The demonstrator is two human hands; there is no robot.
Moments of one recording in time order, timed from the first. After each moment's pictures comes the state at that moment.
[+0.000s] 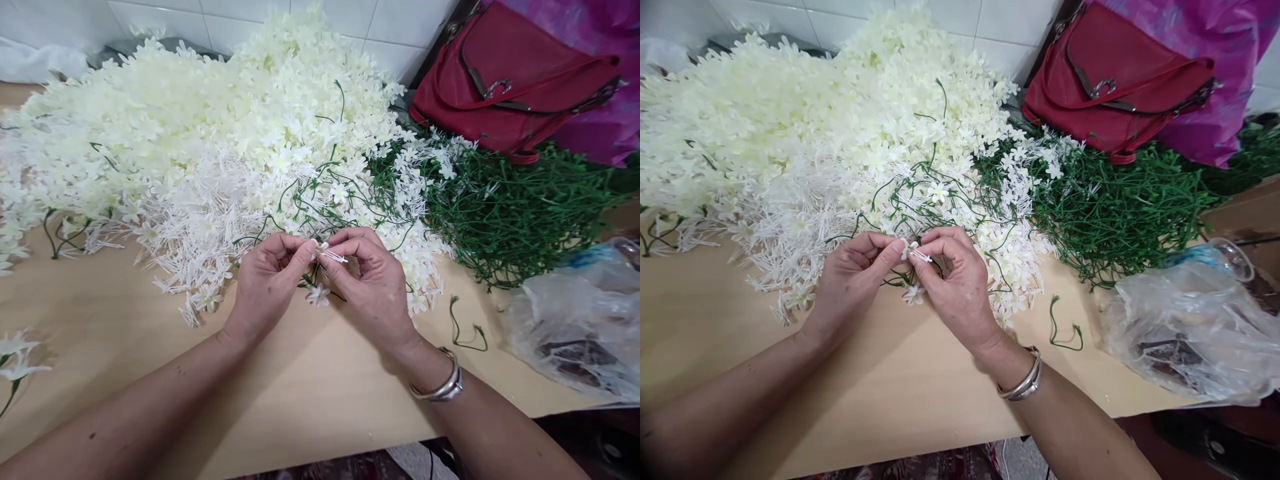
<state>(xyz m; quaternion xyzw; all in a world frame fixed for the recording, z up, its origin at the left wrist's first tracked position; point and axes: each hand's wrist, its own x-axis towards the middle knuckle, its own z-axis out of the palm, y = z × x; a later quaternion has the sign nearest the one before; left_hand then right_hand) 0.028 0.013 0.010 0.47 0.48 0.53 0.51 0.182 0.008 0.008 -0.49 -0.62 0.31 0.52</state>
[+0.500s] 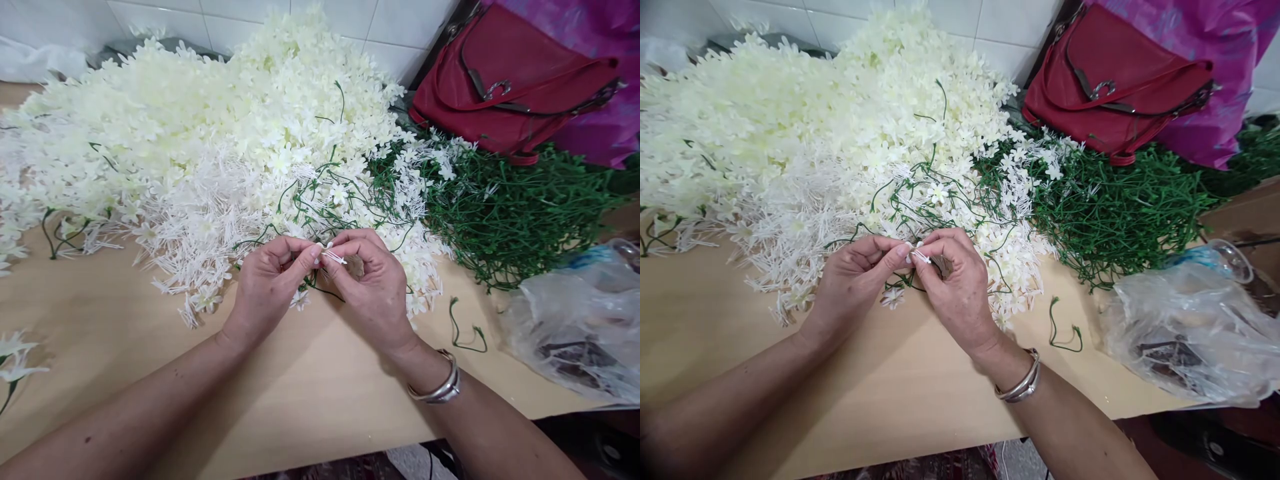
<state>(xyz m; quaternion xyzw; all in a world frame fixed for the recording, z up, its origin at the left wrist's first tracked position) 0.027 0.014 0.005 0.47 0.47 0.51 0.54 0.183 0.008 0.009 -0.51 -0.65 0.25 0.51</state>
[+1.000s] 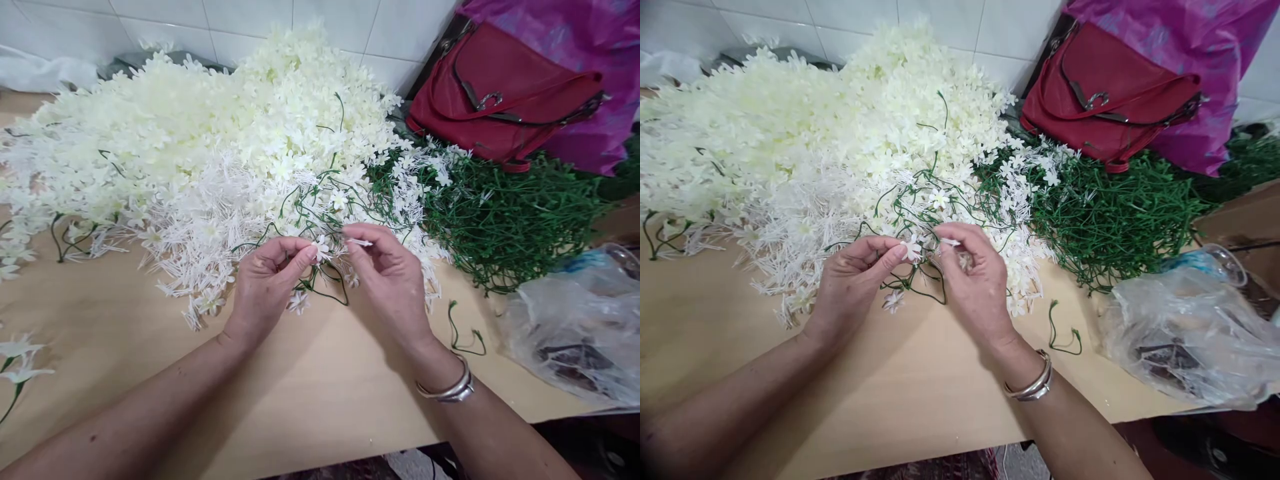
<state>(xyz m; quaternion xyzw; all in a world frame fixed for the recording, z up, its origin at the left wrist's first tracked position) 0.025 0.015 0.002 0.45 0.47 0.55 0.52 0.199 0.015 0.012 -0.51 -0.62 0.27 0.53</state>
